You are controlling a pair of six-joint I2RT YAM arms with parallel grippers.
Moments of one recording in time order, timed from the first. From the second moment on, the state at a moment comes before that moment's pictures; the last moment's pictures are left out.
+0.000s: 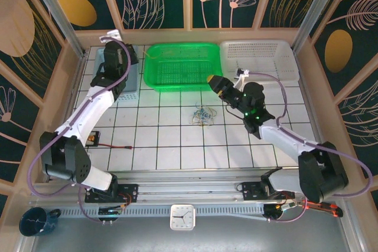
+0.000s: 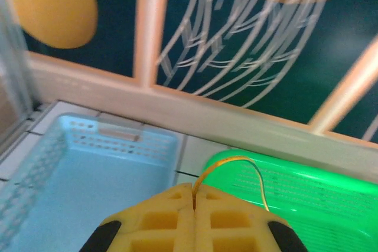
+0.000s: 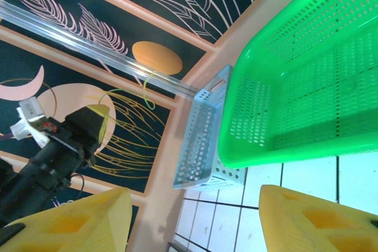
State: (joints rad) left arm -0.23 1.50 1.27 -0.06 -0.35 -0.35; right arm 0.46 1.25 0.66 0.53 -0.31 1.03
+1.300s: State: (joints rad) left arm 0.00 1.61 1.26 -0.16 -0.06 -0.37; right arm 0.52 0.98 0.52 0.00 -0.10 0.81
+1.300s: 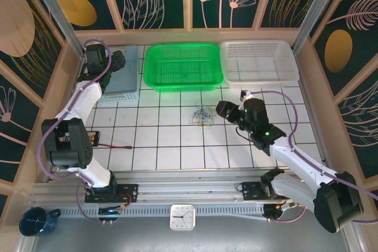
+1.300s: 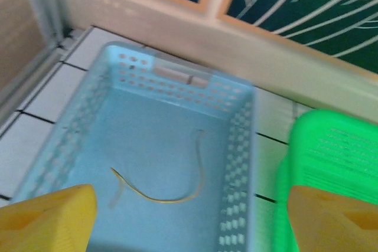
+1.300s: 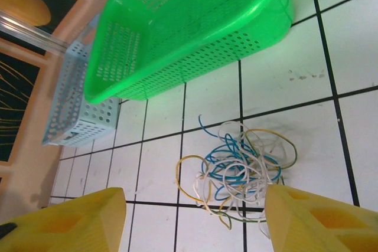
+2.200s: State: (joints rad) left arm -0.67 1.54 0.86 0.06 0.15 -0.55; right arm 0.52 1.19 0.51 0.11 -0.08 0.82
